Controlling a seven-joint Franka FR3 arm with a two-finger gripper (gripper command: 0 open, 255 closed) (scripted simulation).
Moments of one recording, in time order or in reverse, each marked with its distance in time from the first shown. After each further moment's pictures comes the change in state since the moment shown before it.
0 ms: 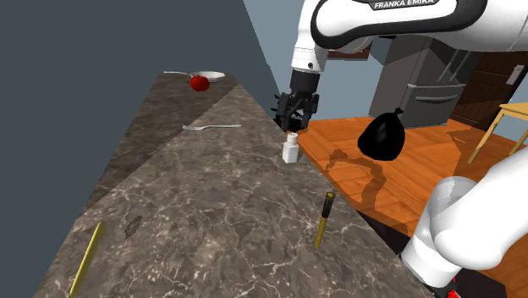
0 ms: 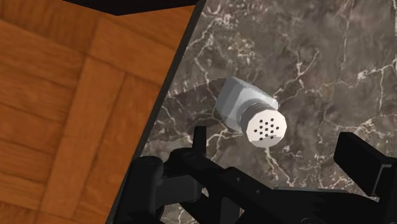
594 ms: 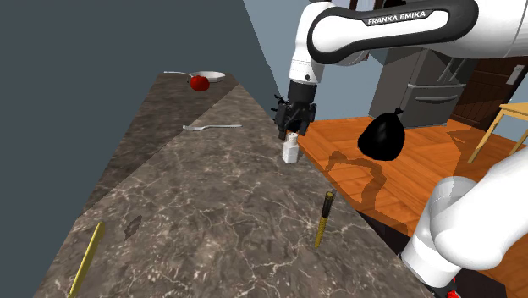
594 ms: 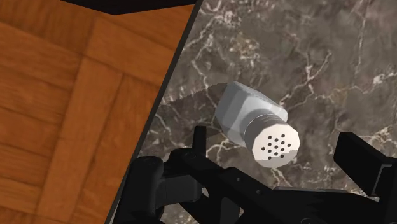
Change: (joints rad) arm 0.003 0.000 0.007 -0.072 0.005 0.073 0.000
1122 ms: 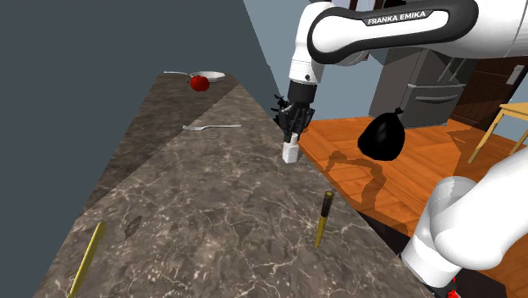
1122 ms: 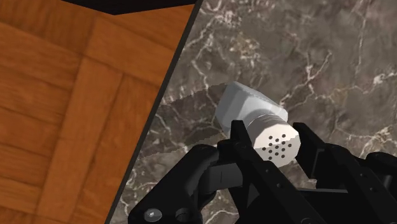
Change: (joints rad) arm 0.000 0.000 0.000 0.000 0.000 0.001 0.000
